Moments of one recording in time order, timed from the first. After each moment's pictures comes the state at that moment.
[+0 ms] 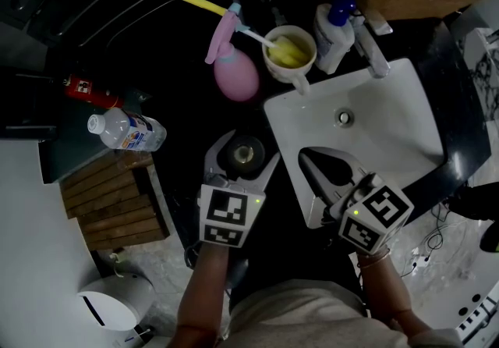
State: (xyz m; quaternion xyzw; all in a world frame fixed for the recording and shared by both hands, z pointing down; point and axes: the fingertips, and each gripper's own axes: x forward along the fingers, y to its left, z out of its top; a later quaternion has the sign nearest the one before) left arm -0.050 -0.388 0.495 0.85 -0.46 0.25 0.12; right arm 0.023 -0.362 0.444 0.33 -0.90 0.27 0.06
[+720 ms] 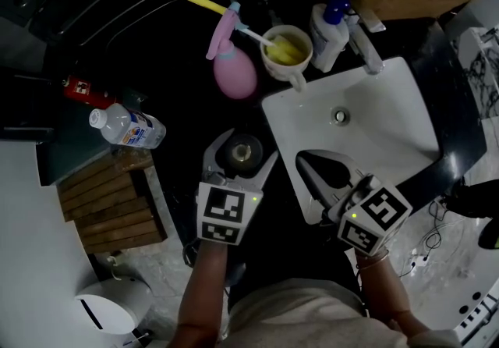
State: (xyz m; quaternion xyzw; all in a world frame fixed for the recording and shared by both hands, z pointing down) left arm -0.050 -0.382 0.490 0.85 -0.46 0.23 0.11; right arm 0.020 -0.347 0.435 0.32 -0.91 0.26 0.06
